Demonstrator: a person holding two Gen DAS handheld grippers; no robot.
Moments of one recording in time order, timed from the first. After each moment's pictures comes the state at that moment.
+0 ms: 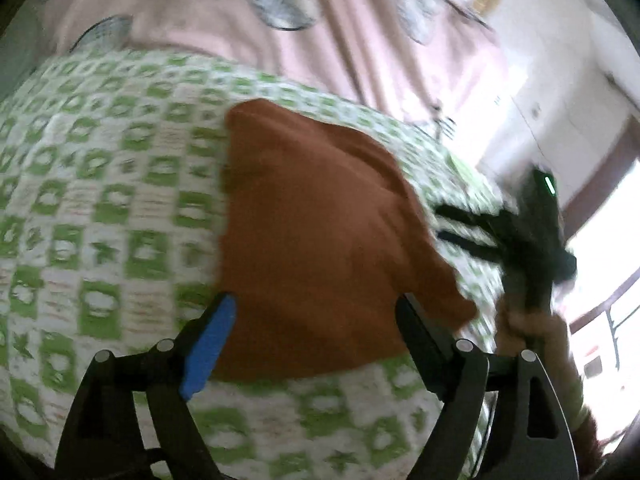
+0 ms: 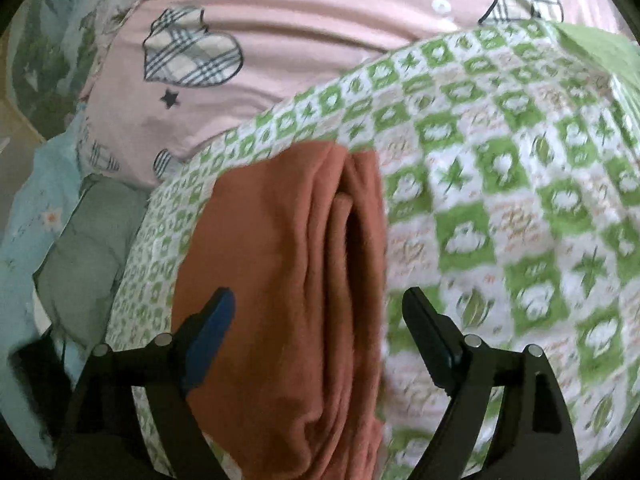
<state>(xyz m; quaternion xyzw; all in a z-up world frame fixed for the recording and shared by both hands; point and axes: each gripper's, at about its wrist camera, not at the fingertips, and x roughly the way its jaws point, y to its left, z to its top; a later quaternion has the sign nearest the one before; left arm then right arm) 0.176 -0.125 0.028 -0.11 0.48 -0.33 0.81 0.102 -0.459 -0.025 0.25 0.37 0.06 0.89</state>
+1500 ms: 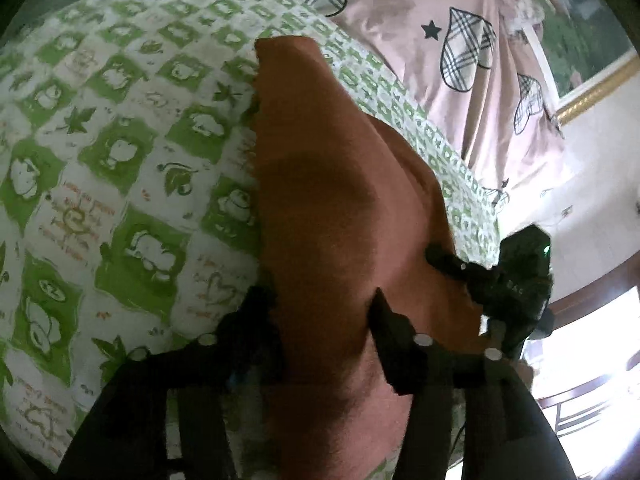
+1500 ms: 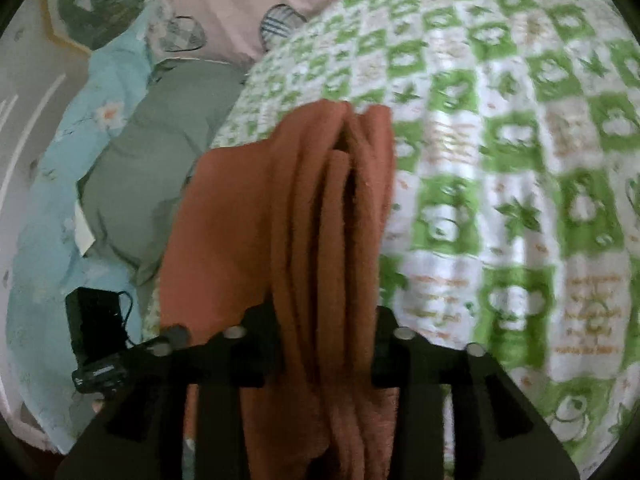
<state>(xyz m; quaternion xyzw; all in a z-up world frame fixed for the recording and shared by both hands) 0.141 0.083 -0.035 -0.27 0.52 -0.24 0.78 0.142 -0.245 -0.088 0.25 0.44 0.23 0.83</state>
